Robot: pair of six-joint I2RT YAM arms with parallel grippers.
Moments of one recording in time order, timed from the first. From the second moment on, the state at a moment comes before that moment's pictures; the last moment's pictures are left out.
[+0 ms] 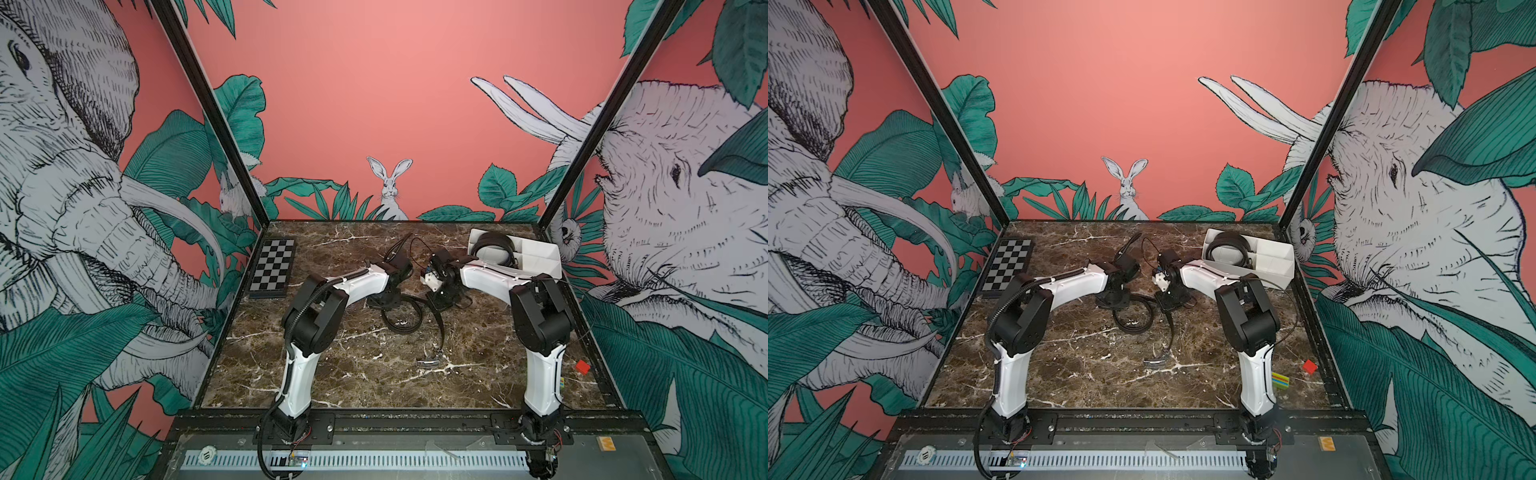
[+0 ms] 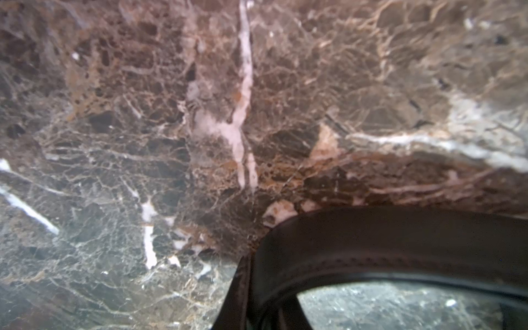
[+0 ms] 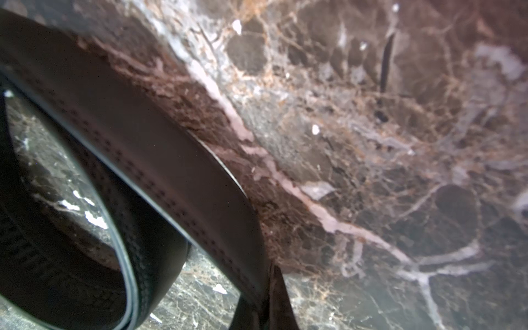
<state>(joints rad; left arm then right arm) -0.67 2.09 1.46 -0.85 -0.17 -0.56 0.50 2.01 1.41 -0.84 -0.19 0.00</state>
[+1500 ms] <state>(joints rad) -0.65 2.13 1.56 -0.92 -0.11 -0.66 0.54 1.79 1.08 -0.72 -0.31 0.22</state>
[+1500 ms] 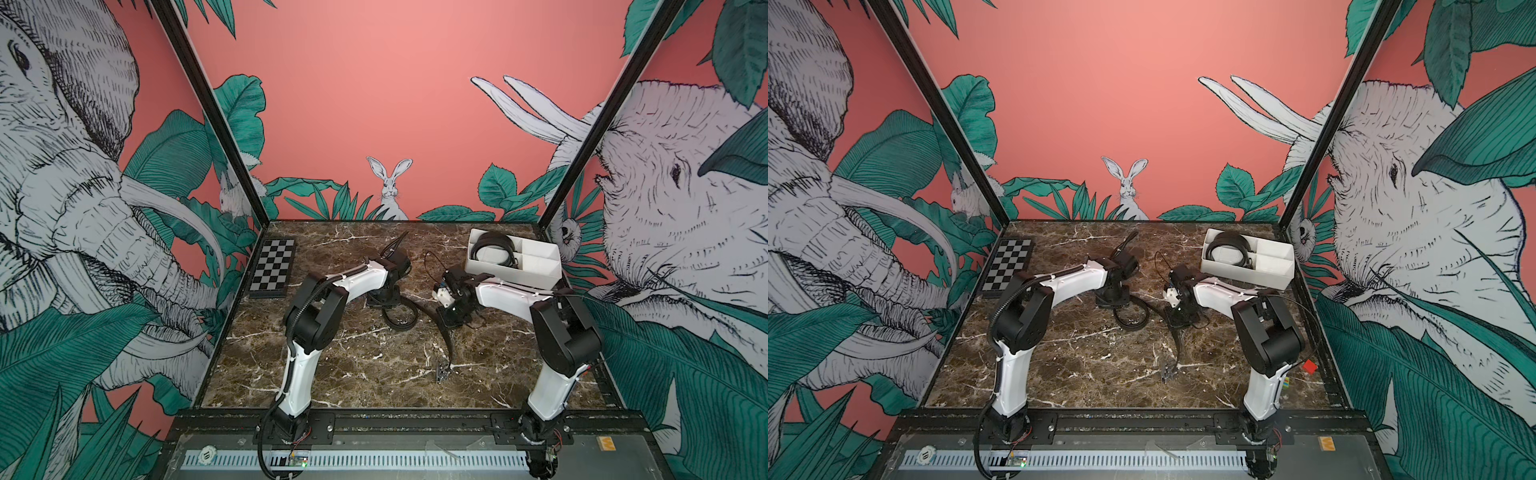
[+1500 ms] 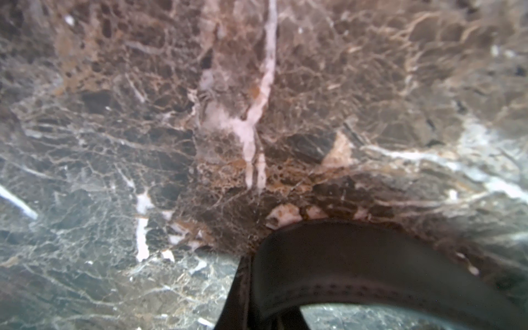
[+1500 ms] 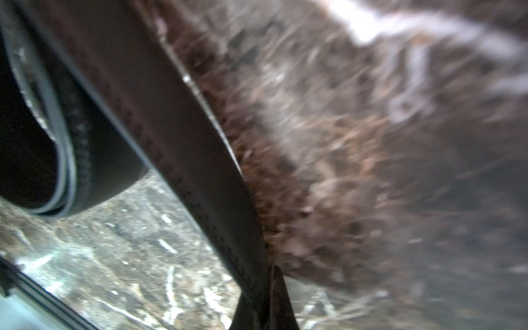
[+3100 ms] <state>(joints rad) -0.63 2.12 1.52 -0.89 -0.08 -0.71 0.62 2.05 1.46 -0.70 -0.27 0.30</state>
